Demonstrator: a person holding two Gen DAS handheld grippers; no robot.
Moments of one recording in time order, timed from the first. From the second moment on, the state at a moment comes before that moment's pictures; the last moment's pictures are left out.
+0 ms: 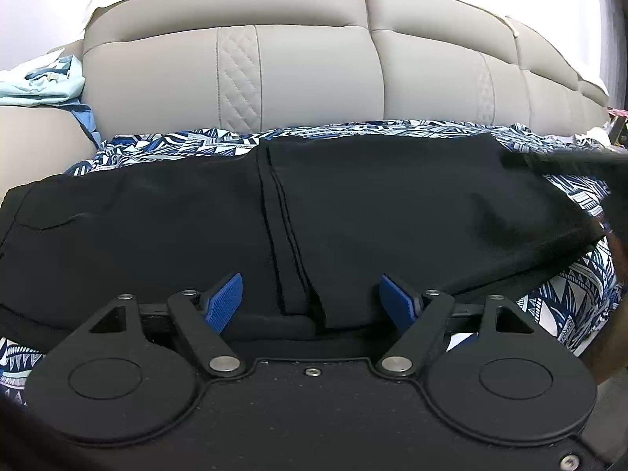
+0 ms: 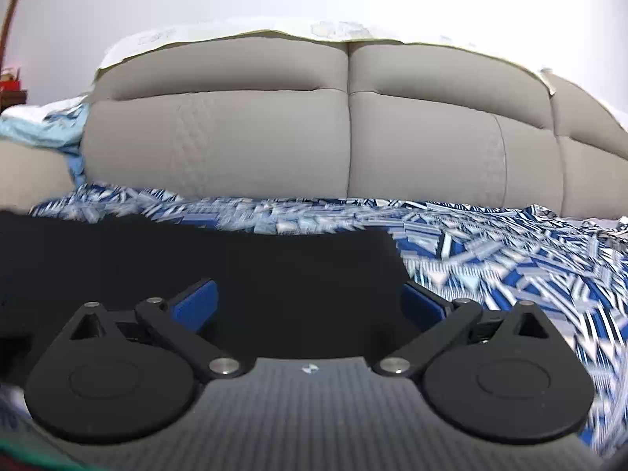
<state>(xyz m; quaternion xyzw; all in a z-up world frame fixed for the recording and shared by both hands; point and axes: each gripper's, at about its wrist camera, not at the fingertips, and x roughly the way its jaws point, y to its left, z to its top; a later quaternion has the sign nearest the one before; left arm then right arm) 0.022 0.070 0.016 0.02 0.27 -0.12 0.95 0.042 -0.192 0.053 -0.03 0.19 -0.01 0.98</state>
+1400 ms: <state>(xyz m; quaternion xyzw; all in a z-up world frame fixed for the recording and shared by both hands) 0.019 0.170 0.033 -0.18 0.21 0.09 0.96 0.068 -0.098 0.049 -0.03 0.20 0.12 0.97</state>
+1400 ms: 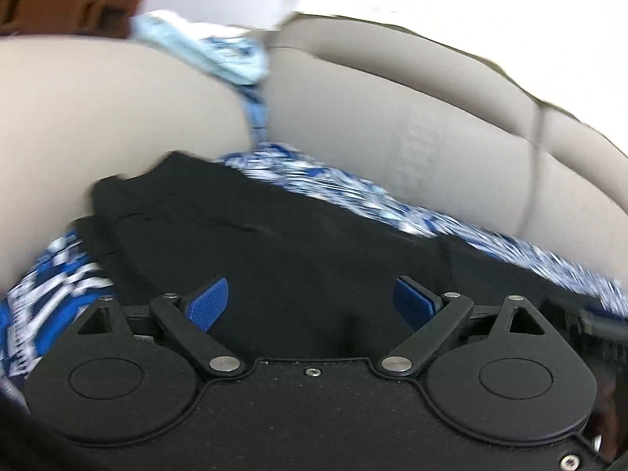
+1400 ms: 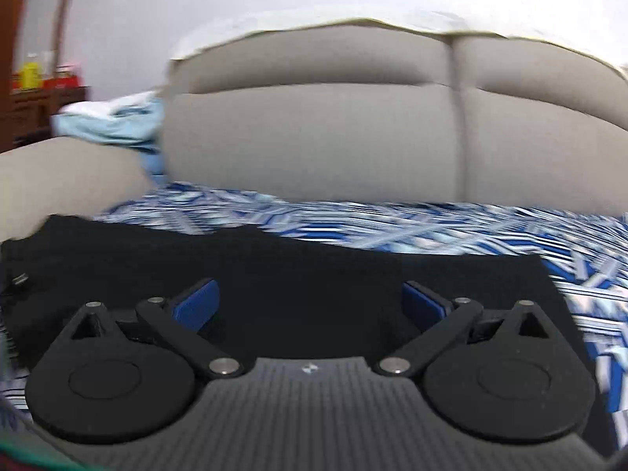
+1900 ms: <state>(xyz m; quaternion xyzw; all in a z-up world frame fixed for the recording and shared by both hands) 0.010 0.239 0.009 -0.25 0.18 0.18 0.93 0.069 -0.049 0.014 -0.07 0.23 0.14 0.96</state>
